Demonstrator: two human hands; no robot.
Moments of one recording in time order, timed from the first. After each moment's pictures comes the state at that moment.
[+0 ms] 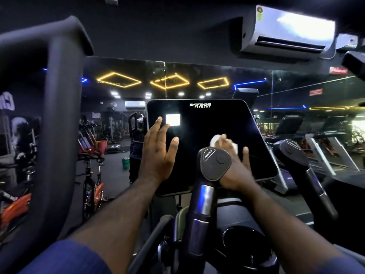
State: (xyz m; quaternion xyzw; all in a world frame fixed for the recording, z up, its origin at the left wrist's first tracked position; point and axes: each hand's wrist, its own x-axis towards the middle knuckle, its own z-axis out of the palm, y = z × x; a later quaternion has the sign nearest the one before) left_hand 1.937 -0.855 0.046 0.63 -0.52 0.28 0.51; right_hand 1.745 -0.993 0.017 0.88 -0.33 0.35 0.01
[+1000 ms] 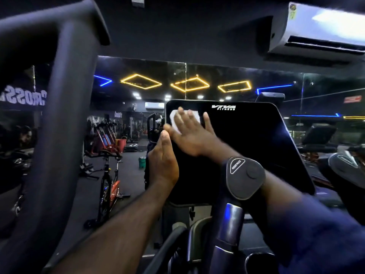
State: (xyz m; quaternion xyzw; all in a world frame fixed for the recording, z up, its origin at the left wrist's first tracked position) left_hand 1.938 -0.855 0.046 0.55 -0.35 0.14 0.75; right_hand 1.882 -0.947 0.125 0.94 -0.18 0.28 0.07
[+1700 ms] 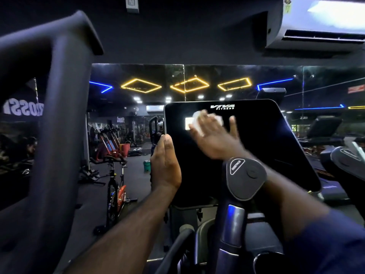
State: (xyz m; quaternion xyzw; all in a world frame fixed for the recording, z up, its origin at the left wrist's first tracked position) left_hand 1.941 -0.862 0.044 0.54 -0.38 0.17 0.73; right_hand 1.843 -0.979 0.111 0.90 -0.26 0.35 0.05
